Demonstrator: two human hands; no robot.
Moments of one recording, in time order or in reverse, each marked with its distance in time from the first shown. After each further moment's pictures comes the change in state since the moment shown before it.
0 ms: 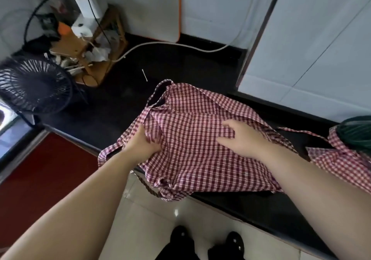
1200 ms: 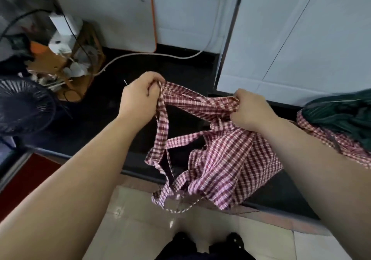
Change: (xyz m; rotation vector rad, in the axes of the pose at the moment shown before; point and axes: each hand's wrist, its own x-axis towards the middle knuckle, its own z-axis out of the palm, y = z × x) left_hand -0.058 0.113 -0.024 0.044 0.382 0.762; right_hand -0.044 -0.028 -0.052 -0.147 0.393 0.155
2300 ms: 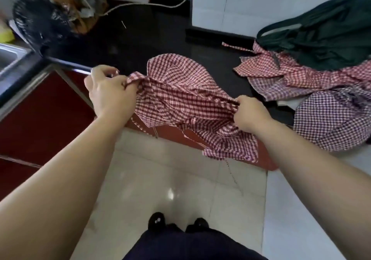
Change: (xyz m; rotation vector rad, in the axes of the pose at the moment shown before) left_hand -0.353 0.069 0.025 0.401 0.330 -0.173; right_hand -0.305 0.171 0.046 -0.009 -0.109 0.070
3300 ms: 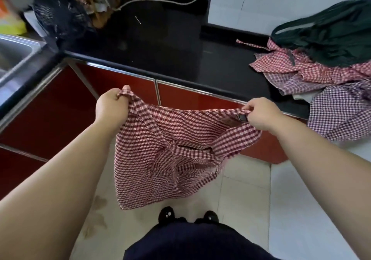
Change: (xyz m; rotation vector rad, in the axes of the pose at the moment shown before) left_hand 0.015 -0.116 -0.041 -0.256 -0.246 -0.240; right_hand -0.043 -0.061 0.019 0.097 -0.005 0.035
